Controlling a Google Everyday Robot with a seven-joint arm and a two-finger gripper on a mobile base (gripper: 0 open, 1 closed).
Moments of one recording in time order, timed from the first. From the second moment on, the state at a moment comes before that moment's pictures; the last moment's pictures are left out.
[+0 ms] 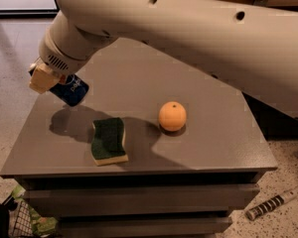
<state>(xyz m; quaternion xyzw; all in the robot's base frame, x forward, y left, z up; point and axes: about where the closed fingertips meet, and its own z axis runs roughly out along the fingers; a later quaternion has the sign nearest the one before) 0.534 0.221 0.937 -0.61 0.69 0.16 0.37</state>
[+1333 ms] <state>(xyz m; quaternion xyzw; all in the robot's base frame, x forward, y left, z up) 0.563 0.228 0.880 -0.60 0.74 0.11 0.30</state>
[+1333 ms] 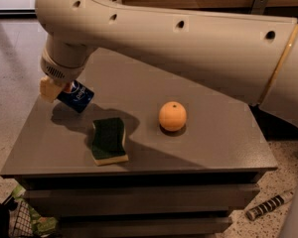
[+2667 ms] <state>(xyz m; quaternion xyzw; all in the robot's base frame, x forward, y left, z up) 0.585 0.281 0.834 -0.63 0.71 0.15 0.29</state>
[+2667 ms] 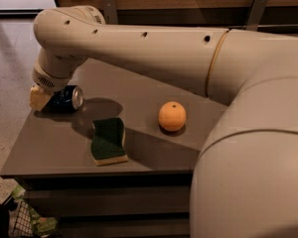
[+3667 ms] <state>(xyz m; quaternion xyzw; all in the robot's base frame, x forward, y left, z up) 0.583 0.283 0.833 -0.63 0.70 0.15 0.29</state>
